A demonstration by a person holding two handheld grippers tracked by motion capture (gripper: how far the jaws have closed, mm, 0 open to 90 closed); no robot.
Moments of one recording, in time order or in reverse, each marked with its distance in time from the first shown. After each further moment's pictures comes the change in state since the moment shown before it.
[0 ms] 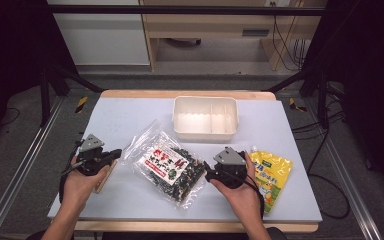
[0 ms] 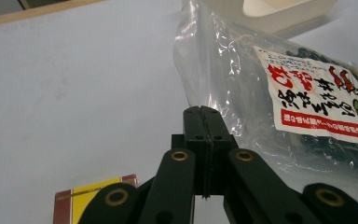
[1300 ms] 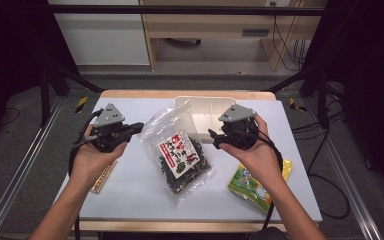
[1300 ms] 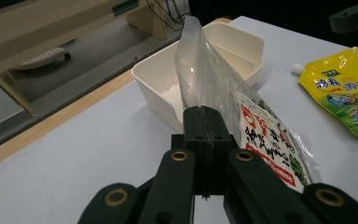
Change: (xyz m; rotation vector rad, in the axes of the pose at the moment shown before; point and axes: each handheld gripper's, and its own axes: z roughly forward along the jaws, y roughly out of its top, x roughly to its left) left arm -0.062 0.115 -0.022 -0.090 -0.084 0.241; right arm -0.060 0.109 -0.025 -0.002 0.090 -0.169
